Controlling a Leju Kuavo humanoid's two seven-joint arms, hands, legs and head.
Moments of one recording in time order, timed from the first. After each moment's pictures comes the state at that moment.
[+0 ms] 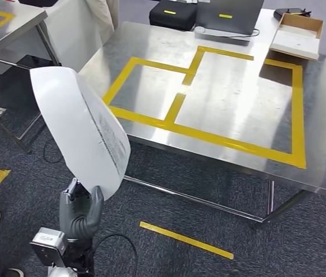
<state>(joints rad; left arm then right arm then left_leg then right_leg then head) 0.20 -0.14 -0.41 -1.72 -0.16 0.32 -0.66 -0.04 0.17 -0.58 -0.19 0.76 -0.04 0.05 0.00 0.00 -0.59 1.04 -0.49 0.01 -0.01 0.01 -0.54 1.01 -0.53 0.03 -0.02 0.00</state>
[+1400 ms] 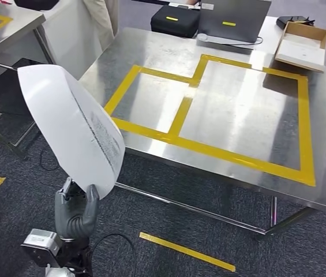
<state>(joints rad) 0.20 -0.15 -0.39 -1.74 -0.16 0.30 -0.66 -0.04 0.18 -0.59 -0.19 0.76 -0.04 0.06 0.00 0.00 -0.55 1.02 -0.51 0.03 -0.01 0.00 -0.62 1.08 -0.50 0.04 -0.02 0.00</state>
